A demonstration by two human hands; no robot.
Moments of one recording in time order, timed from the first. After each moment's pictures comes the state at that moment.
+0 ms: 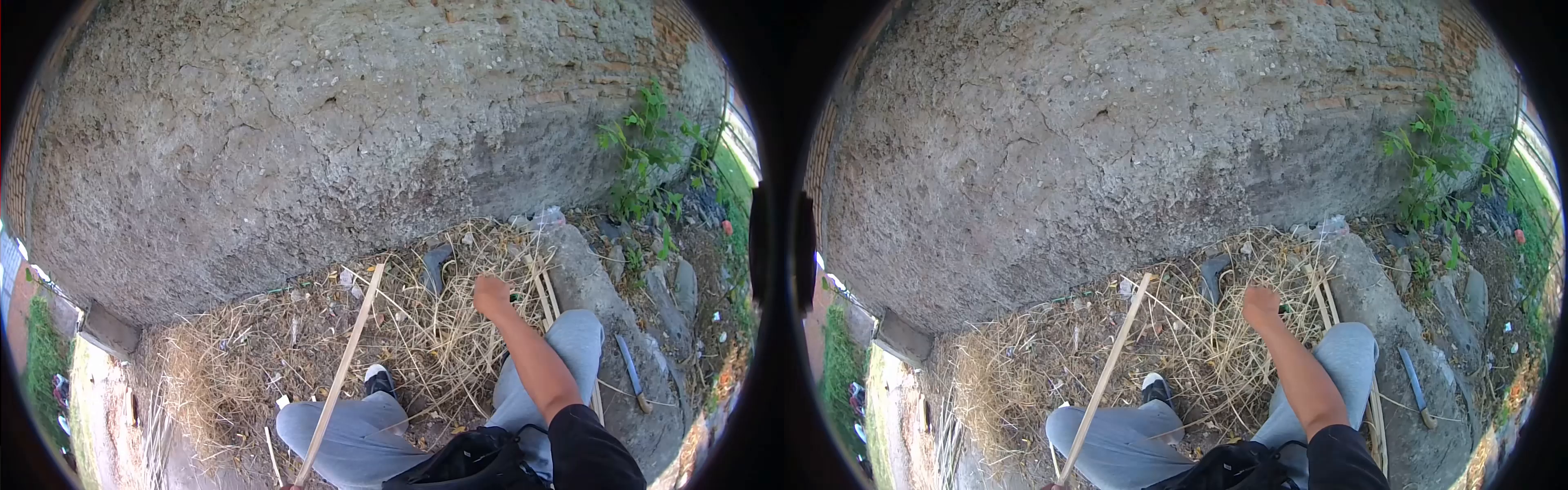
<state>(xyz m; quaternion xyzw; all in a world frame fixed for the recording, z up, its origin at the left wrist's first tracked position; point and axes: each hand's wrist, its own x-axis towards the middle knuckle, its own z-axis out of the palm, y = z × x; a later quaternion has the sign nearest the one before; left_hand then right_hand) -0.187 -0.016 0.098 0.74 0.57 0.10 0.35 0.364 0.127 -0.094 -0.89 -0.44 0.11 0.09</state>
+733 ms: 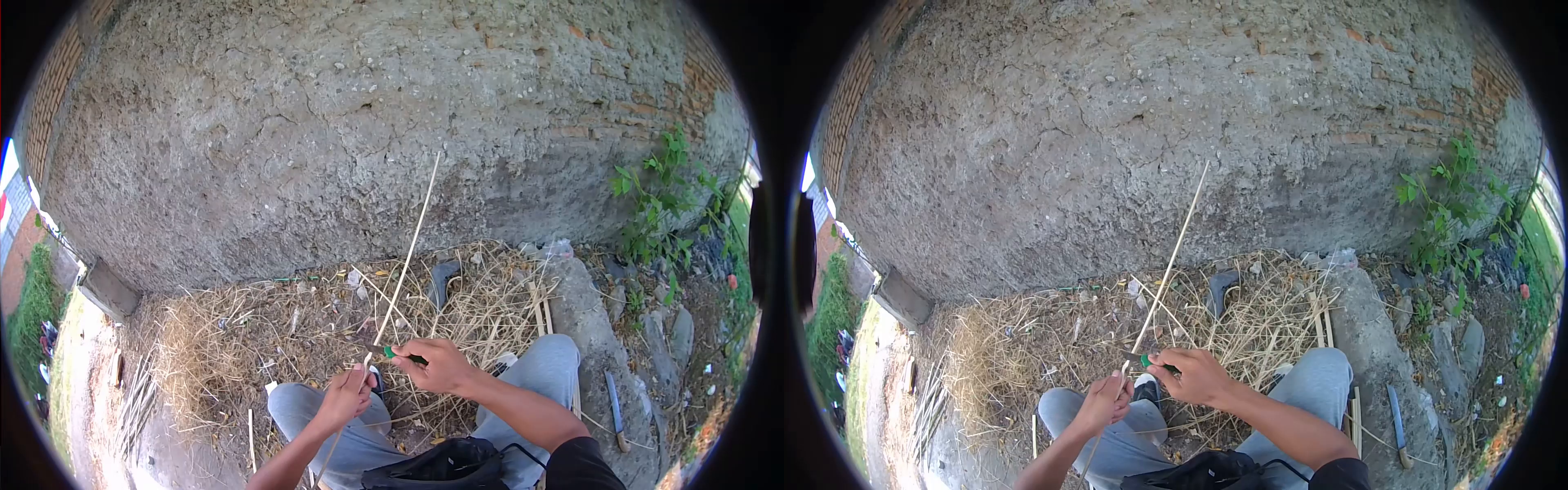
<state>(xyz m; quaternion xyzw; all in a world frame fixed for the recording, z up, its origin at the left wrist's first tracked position) 0.004 0.099 0.056 0.54 0.43 0.18 0.70 0.221 0.058 0.025 -0.48 -0.69 0.16 0.52</state>
